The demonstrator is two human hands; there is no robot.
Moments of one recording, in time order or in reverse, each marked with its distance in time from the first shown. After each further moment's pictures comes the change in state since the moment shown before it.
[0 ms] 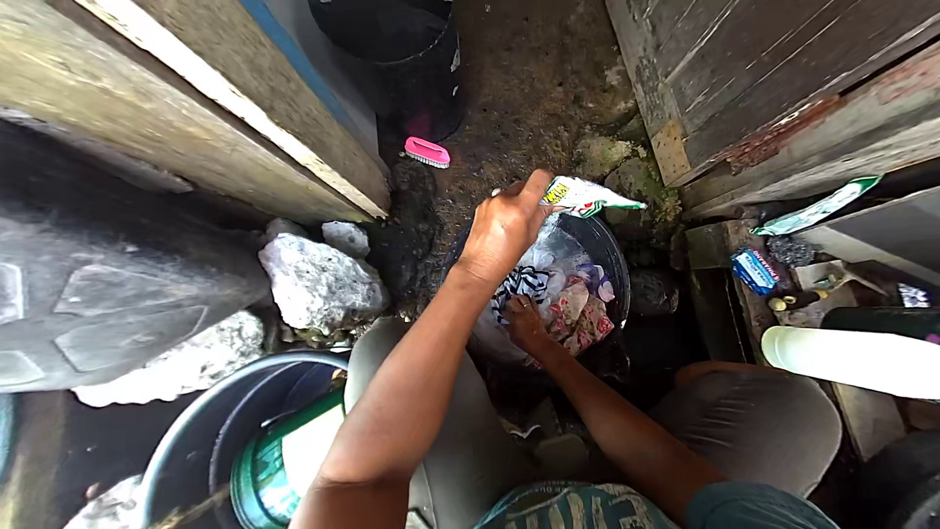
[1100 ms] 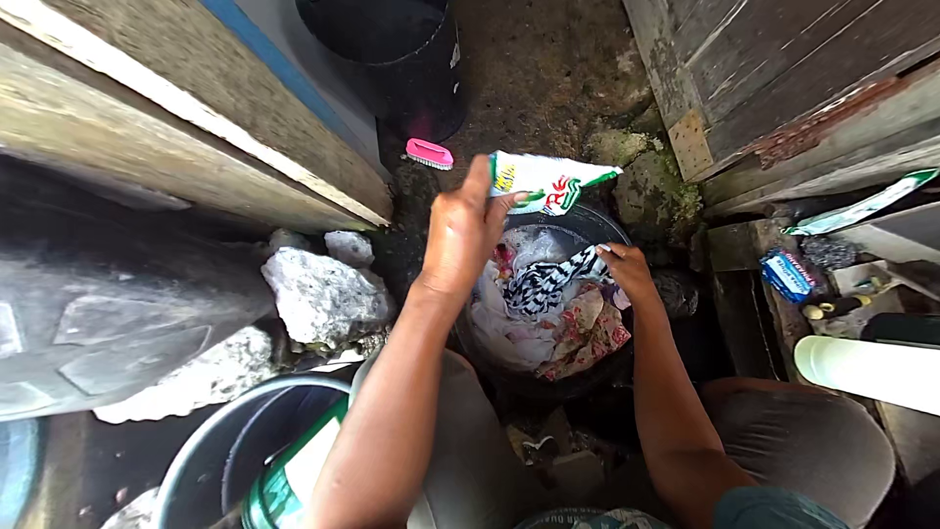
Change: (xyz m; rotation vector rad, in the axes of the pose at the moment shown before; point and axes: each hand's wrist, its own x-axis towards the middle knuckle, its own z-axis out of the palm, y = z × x) left_hand 0.004 -0.033 -0.032 -0.016 0.104 -0.147; right_hand -0.006 0.083 -0.170 0.454 0.496 0.331
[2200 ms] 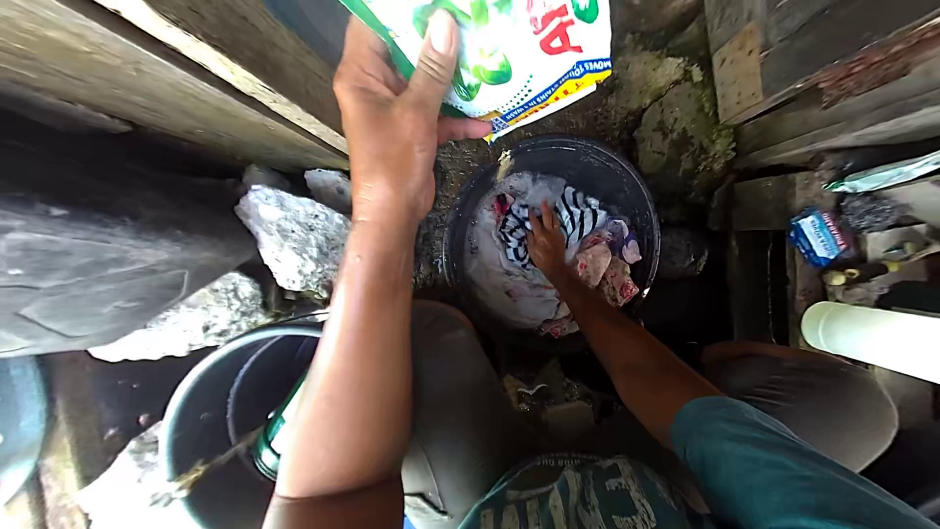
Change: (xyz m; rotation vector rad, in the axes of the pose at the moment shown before) left_hand 0.020 0.001 -0.030 -0.879 0.177 -0.483; right_hand 0.007 0.059 0.199 -0.356 0.054 -0.367
